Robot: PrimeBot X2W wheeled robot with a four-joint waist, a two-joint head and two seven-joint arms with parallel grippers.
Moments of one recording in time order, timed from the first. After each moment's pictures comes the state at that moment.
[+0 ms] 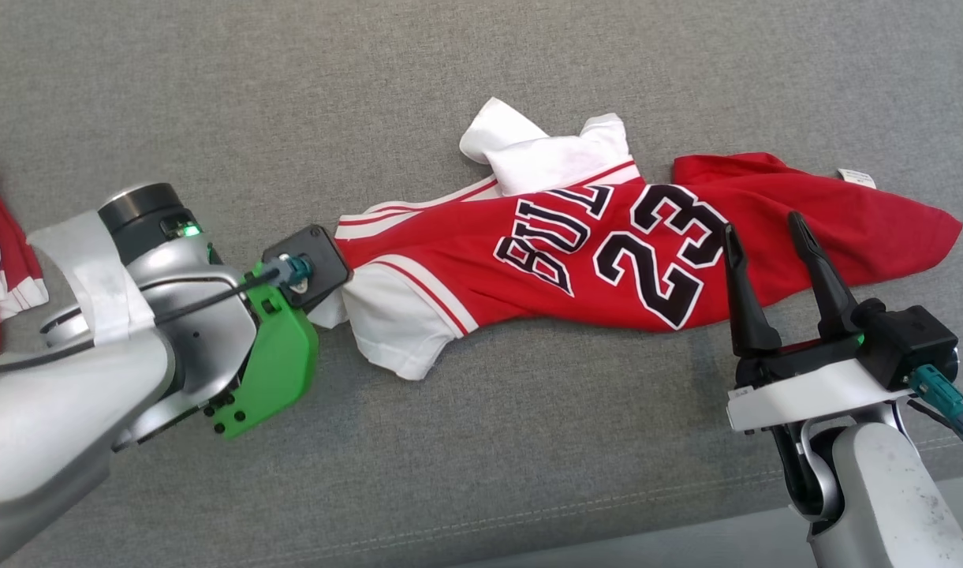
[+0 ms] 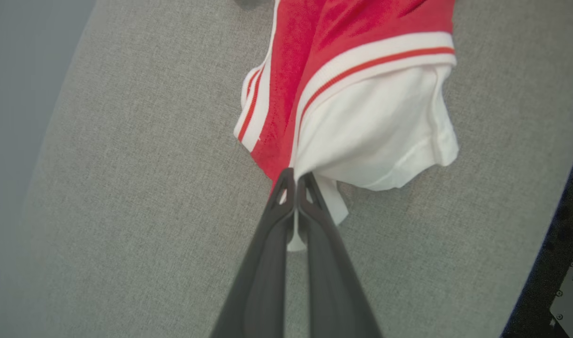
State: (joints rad) left arm -1.07 0.84 -1.28 -0.13 -0.70 -0.13 0.54; right arm -0.21 -0.09 0.07 0.07 0.19 0.13 -0.26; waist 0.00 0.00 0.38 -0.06
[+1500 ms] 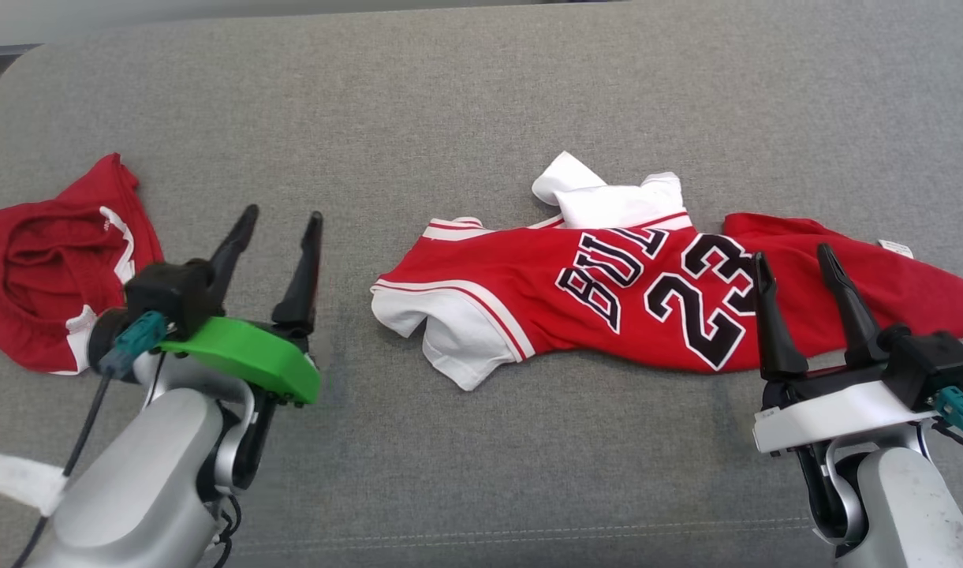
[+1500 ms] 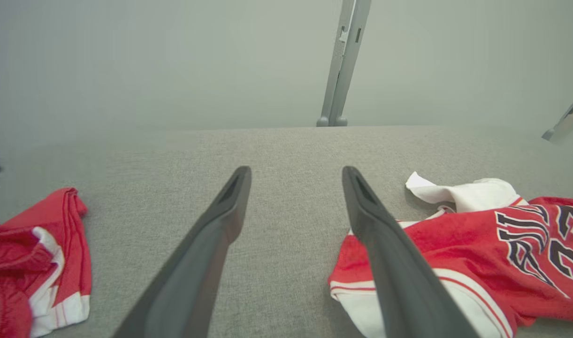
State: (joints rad) left arm -0.58 0.44 -0.76 0.31 -0.84 0.17 -0.26; right arm -0.15 -0.10 0.02 0.08 0.21 0.13 -0.25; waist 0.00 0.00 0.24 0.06
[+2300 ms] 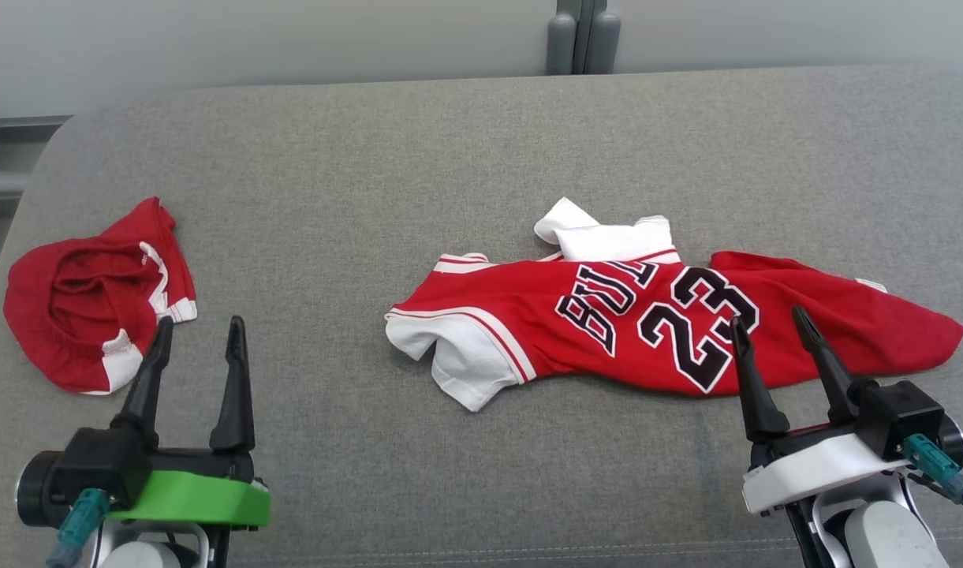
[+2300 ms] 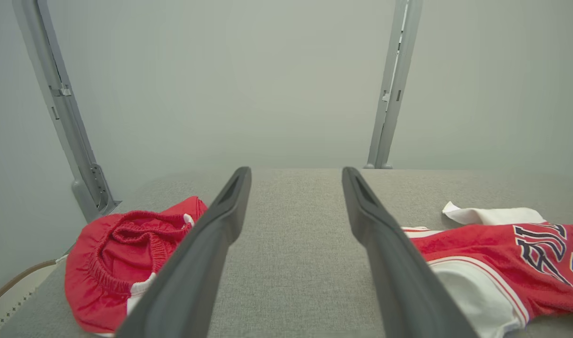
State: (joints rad) left arm -0.06 0.28 -0.19 0.02 -0.37 0.04 -0.26; right arm -0.05 -0.10 0.04 0.08 0.17 0.13 -0.23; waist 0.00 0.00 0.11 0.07
